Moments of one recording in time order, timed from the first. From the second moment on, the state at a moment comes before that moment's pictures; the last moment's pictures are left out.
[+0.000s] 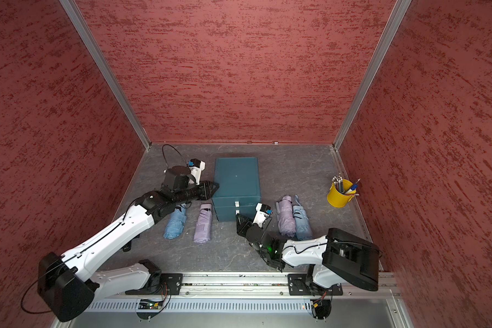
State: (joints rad) left arm -0.55 1.17 0.97 -0.39 0.16 -0.54; right arm 1.14 1.40 0.37 0.68 0.53 1.26
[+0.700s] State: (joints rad) left arm -0.55 1.17 0.96 -0.39 0.16 -0.54; right arm 1.14 1.34 0.40 0.60 0.47 1.20
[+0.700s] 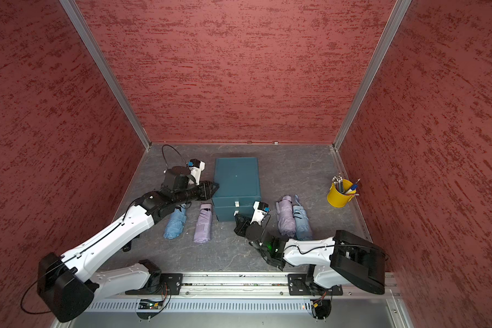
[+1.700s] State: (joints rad) left arm -0.55 1.17 0.96 -0.39 0.14 -0.57; right arm 1.66 1.10 0.48 -0.16 0.76 1.38
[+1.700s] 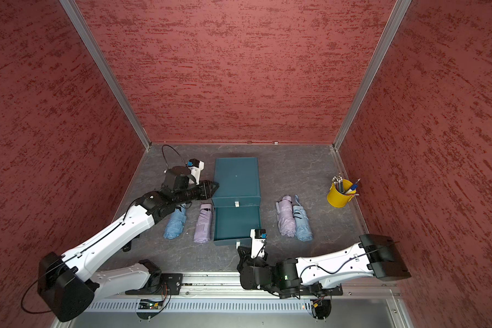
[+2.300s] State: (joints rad) left arm -0.55 1.17 0.98 -0.44 0.13 -0.57; right arm 1.73 1.22 0.97 -0.86 0.84 1.46
